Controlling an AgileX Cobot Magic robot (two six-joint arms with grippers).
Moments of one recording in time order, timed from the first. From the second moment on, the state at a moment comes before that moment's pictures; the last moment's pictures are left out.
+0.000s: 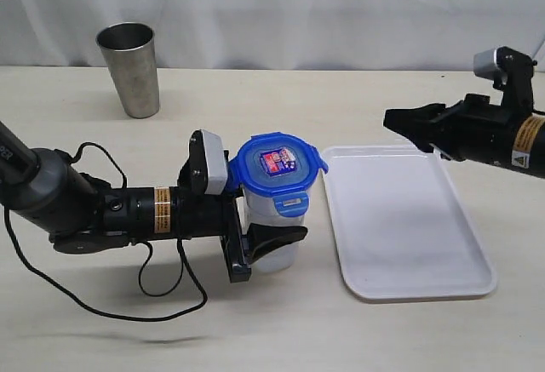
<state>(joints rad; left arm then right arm) -0.45 2.19 -0.84 0.97 -1.20 -0.19 -0.09 1.72 -0.72 -1.12 -0.79 1.10</state>
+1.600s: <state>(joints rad) -0.32 2.19 -0.85 0.97 -1.16 -0.24 0.35 1.83 -1.58 0.65 1.04 -0.49</state>
